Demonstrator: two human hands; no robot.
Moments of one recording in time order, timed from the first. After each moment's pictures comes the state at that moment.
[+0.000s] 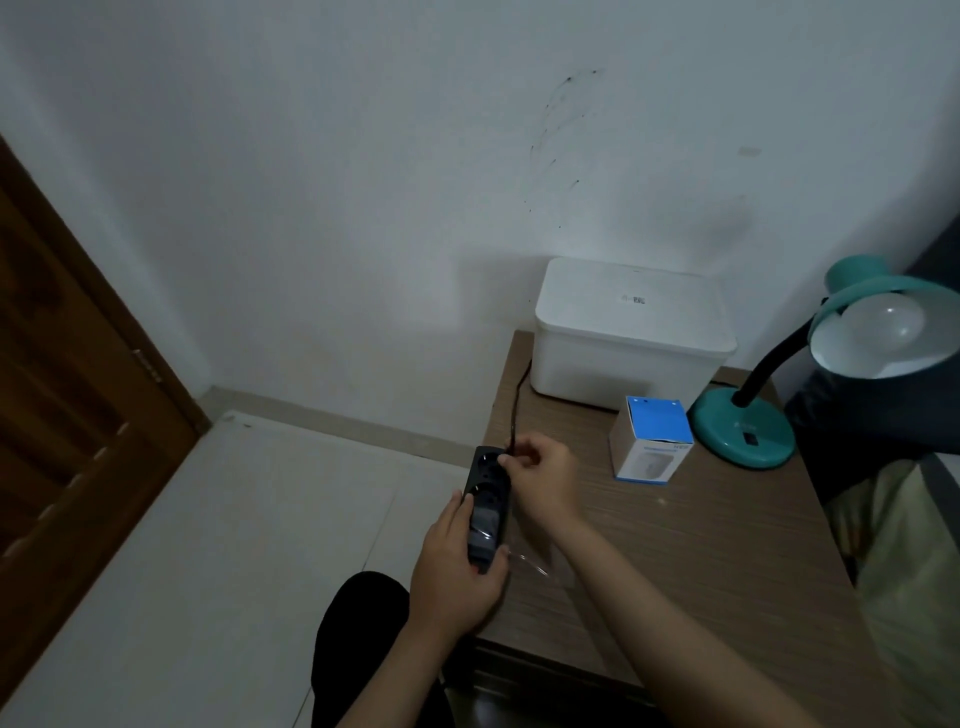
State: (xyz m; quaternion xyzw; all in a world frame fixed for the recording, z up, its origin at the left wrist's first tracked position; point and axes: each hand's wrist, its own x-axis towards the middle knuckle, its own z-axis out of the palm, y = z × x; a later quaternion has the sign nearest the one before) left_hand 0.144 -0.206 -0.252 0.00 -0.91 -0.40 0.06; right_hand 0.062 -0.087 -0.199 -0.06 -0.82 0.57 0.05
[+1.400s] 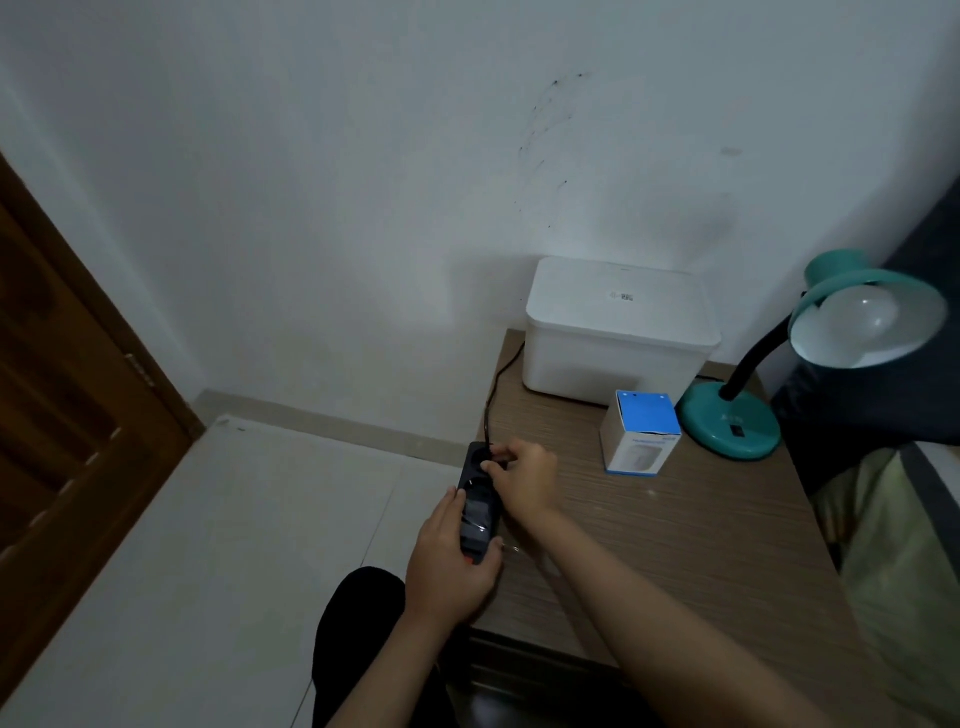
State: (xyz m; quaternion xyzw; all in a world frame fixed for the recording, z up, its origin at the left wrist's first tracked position) left_hand 0.144 -0.207 -0.253 0.01 -0.91 -0.41 0.06; right_hand 0.054 -0.091 -0.224 -0.05 -0.88 0.47 0.04
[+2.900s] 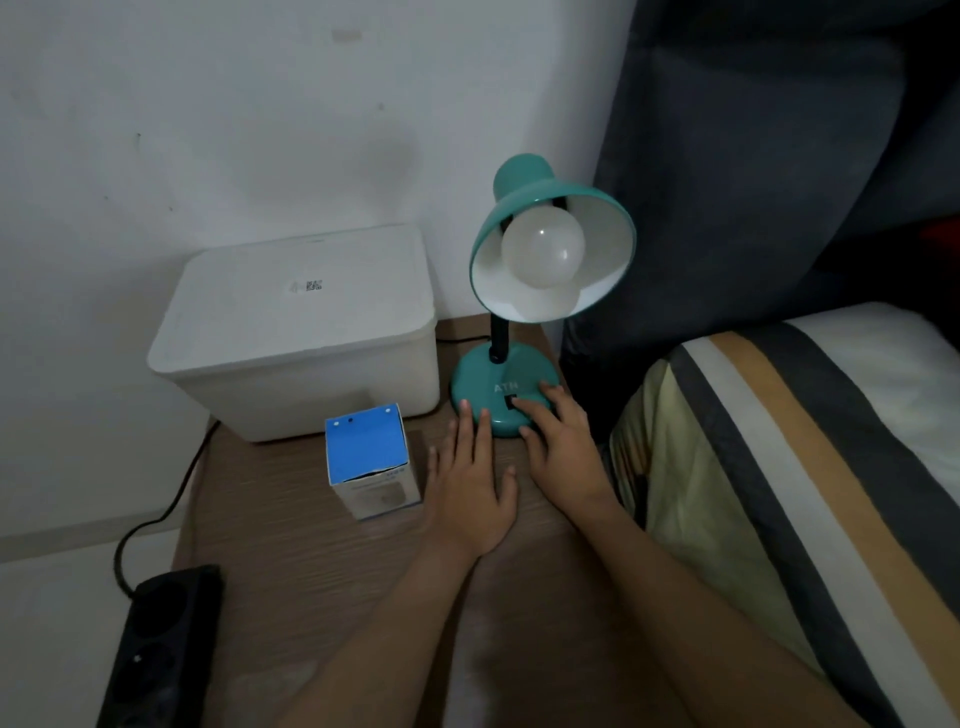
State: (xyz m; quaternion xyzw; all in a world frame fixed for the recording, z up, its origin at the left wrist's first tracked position) left_hand 0.019 0.091 -0.280 -0.27 -0.94 -0.22 -0.01; right_hand 0.039 0.237 -0.280 -0.10 -0.93 0.30 0.20
